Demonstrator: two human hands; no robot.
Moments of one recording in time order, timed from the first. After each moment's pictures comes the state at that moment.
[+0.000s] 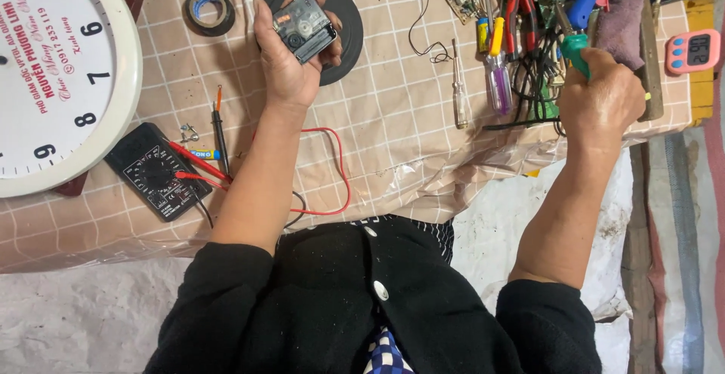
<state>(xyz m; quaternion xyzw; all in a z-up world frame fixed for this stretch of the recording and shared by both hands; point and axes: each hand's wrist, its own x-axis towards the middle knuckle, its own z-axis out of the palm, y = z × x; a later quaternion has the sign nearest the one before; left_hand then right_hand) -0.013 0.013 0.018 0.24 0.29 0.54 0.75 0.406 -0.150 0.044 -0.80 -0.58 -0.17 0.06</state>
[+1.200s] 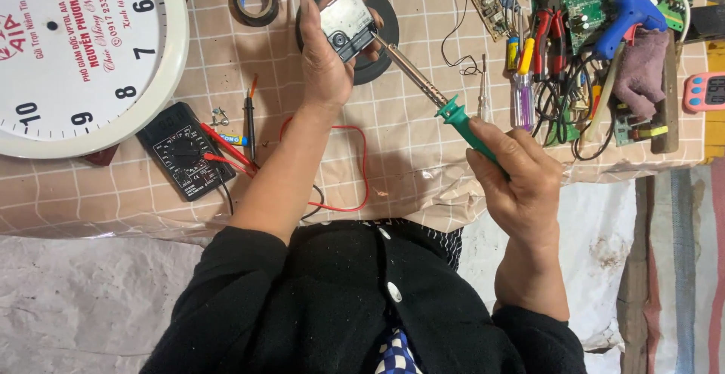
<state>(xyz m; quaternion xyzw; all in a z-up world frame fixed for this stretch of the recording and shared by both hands) -0.013 0.002 0.037 0.29 0.27 0.60 0.70 0.196 -0.191 0.134 -0.57 -0.72 0.15 0.37</state>
